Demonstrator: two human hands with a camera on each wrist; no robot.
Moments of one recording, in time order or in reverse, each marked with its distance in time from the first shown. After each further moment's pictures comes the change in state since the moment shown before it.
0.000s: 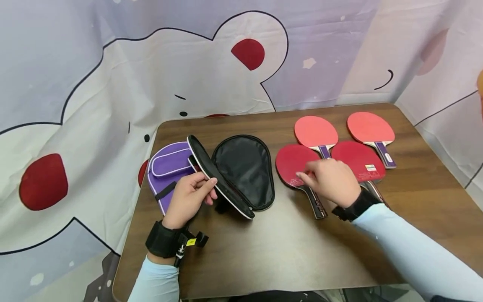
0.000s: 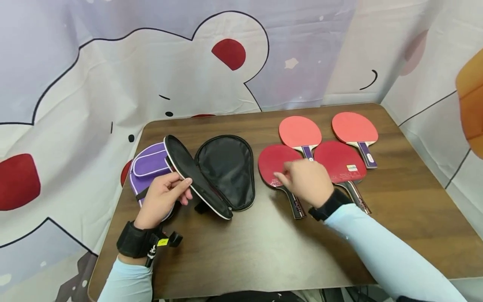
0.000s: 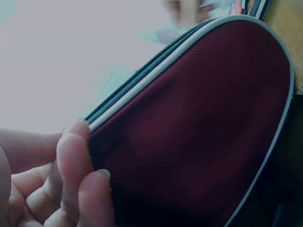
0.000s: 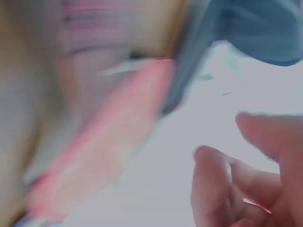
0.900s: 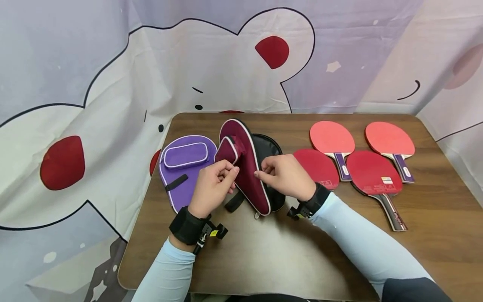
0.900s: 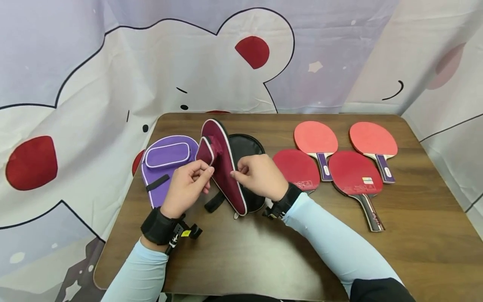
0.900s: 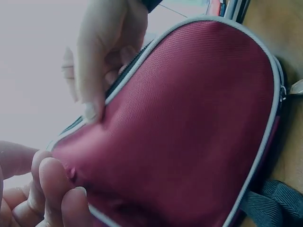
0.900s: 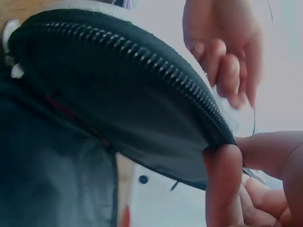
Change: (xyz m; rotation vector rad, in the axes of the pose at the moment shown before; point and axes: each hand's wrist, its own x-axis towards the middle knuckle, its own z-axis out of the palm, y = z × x) left_hand 0.027 0.013 0.054 0.001 0.069 0.108; right_hand 0.058 -0.068 0.021 0.486 -0.083 -0.074
